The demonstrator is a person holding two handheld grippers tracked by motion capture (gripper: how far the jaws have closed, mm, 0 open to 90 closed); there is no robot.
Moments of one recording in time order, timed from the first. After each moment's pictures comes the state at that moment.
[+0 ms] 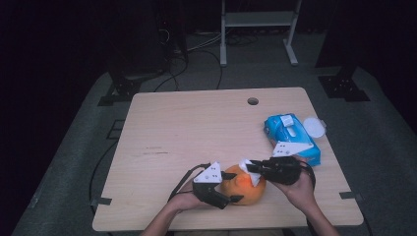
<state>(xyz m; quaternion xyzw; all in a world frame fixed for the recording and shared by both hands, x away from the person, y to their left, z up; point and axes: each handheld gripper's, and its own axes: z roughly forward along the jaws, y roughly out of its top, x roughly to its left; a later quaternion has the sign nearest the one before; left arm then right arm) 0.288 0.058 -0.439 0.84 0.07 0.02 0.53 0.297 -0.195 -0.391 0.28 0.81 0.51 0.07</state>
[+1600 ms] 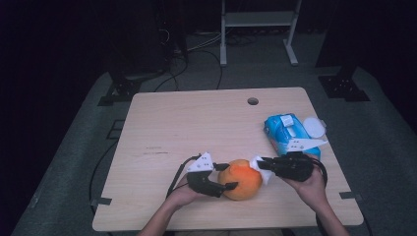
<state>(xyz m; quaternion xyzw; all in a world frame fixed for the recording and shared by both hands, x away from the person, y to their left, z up) 0.309 0.075 -0.440 0.82 0.16 0.03 0.55 0.302 -0.226 -0.387 0.31 0.80 0.51 0.05</state>
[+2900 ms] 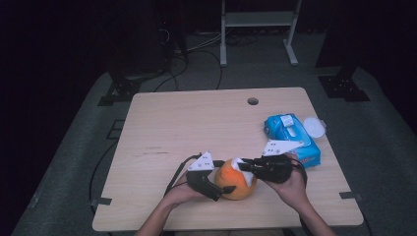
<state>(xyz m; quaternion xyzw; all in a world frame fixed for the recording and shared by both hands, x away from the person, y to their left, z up) 0.313 0.078 -0.440 0.84 0.14 0.04 0.53 0.299 -0.173 -0.383 0.26 0.82 0.51 0.08</state>
